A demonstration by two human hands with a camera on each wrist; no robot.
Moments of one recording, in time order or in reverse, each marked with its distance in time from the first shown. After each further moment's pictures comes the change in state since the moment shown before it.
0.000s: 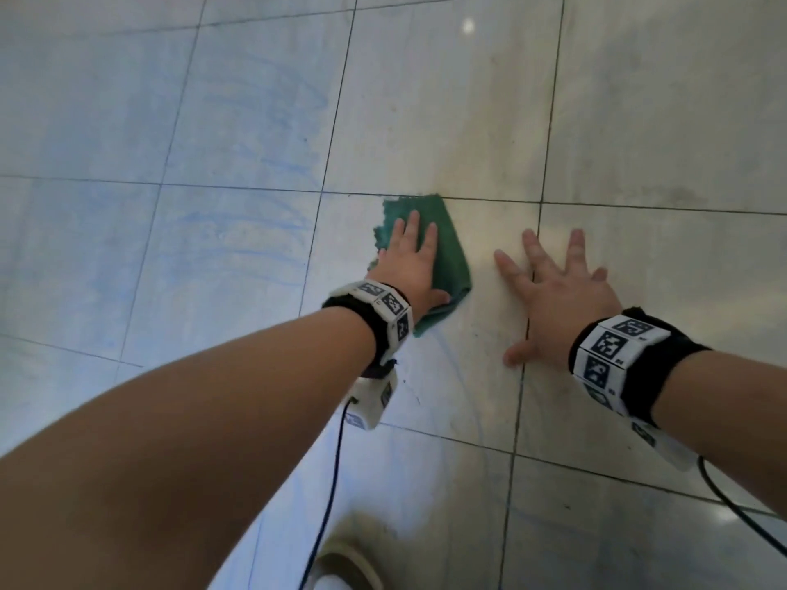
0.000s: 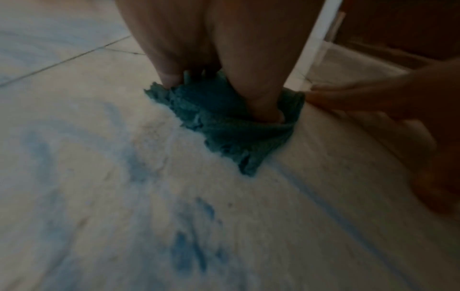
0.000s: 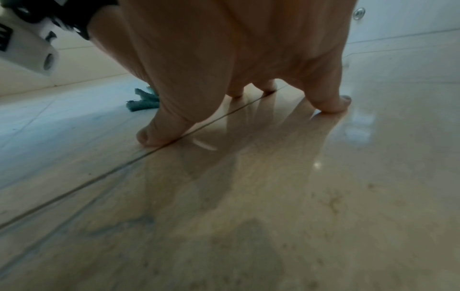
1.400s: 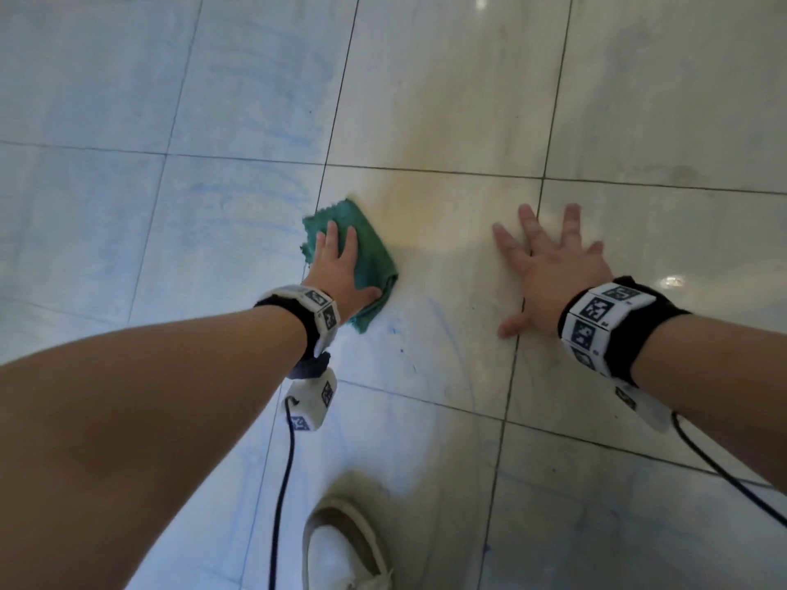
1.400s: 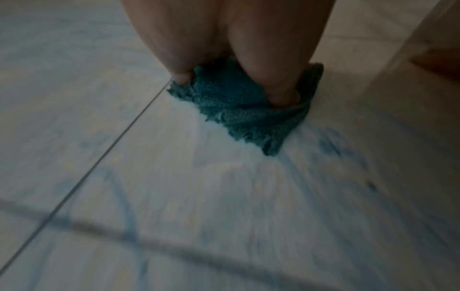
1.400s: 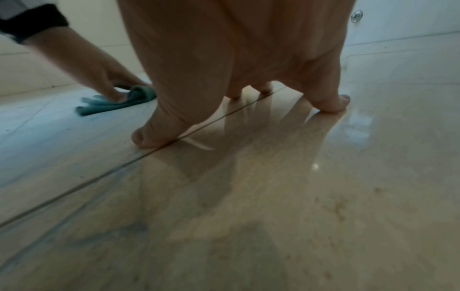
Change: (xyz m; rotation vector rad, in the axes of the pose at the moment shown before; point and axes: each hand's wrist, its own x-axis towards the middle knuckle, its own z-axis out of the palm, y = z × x) left_hand -0.050 -0.072 0.023 -0.115 0.034 -0.238; right_hand -0.002 -0.001 -0.004 -0.033 -0.024 -0.031
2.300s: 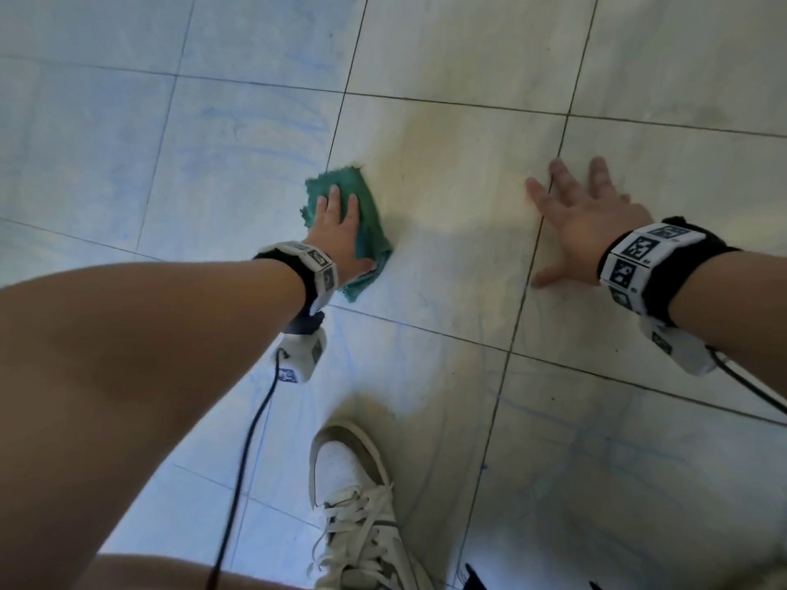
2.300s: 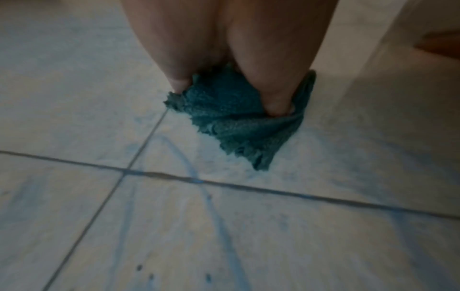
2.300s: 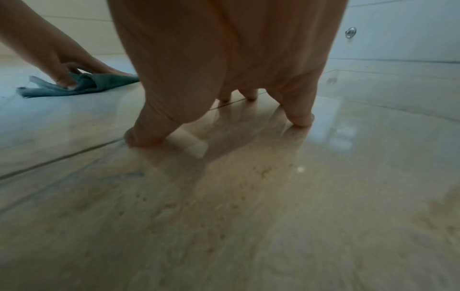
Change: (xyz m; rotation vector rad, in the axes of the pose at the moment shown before) left_hand -0.035 -0.024 0.019 0.136 -0.076 0.013; right_hand -0.026 0.013 0.013 -0.012 0.030 -0.013
